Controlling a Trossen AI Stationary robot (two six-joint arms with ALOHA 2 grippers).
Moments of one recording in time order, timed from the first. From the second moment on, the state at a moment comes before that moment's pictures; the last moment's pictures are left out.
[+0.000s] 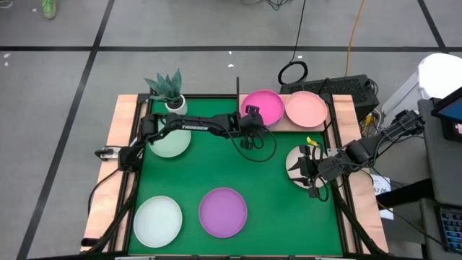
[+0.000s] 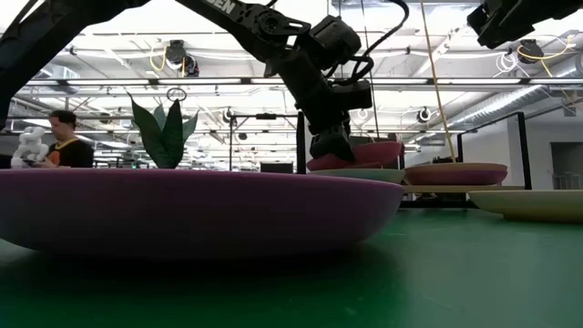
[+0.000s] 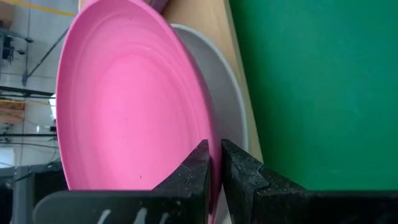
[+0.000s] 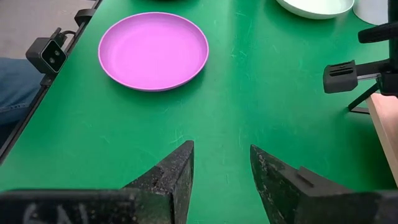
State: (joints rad) left arm 0.18 2.19 1.74 -0.34 -0.33 0.69; right arm 0.51 0.83 0.73 -0.62 0.31 0.25
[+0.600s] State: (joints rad) left arm 0.18 2.19 1.74 -0.35 -0.34 0.67; right arm 0.51 0.83 0.73 -0.62 0.31 0.25
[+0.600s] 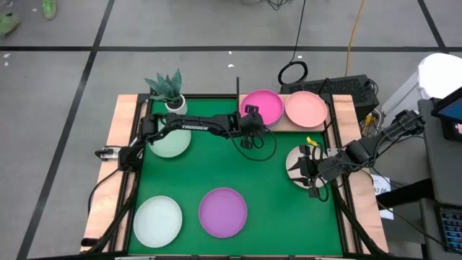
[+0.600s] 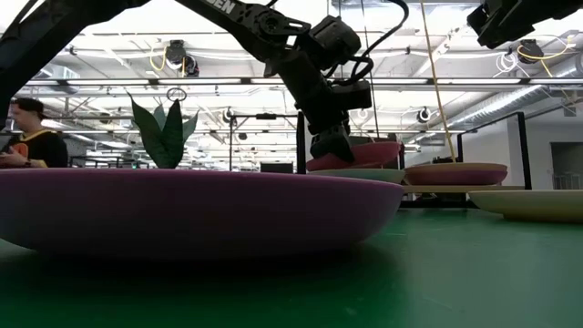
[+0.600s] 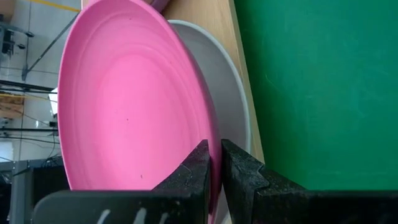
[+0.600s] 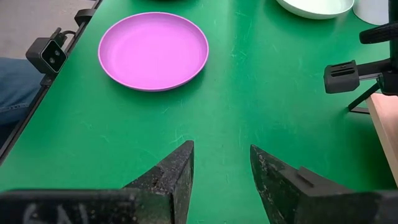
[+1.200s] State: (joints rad) left arm 0.18 2.19 1.74 -0.34 -0.32 0.65; right arm 0.51 0.83 0.73 -0.62 0.31 0.25
